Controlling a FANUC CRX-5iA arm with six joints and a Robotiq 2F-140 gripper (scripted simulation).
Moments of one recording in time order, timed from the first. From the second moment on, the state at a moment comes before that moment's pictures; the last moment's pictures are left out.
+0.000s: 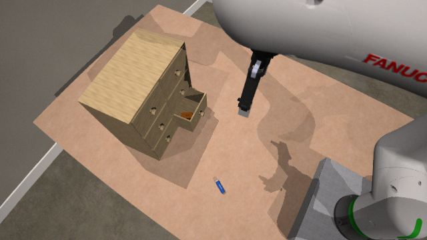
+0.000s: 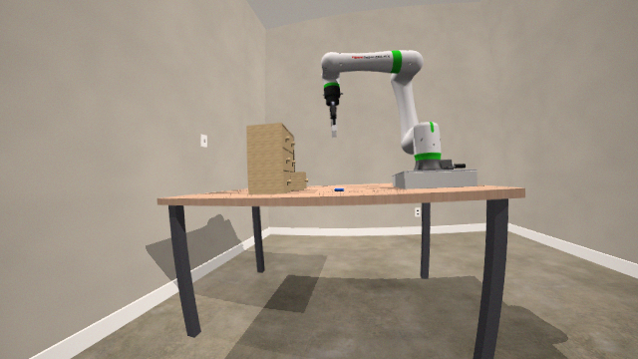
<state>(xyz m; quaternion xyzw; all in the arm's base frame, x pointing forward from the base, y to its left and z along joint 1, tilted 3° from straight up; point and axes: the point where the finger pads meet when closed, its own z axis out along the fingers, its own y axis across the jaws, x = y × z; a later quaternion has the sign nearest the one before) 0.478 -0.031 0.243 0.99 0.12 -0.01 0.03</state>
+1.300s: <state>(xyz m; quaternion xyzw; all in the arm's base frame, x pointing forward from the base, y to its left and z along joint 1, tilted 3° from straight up) 0.603 -0.001 0.181 0.97 0.18 0.14 -0.01</state>
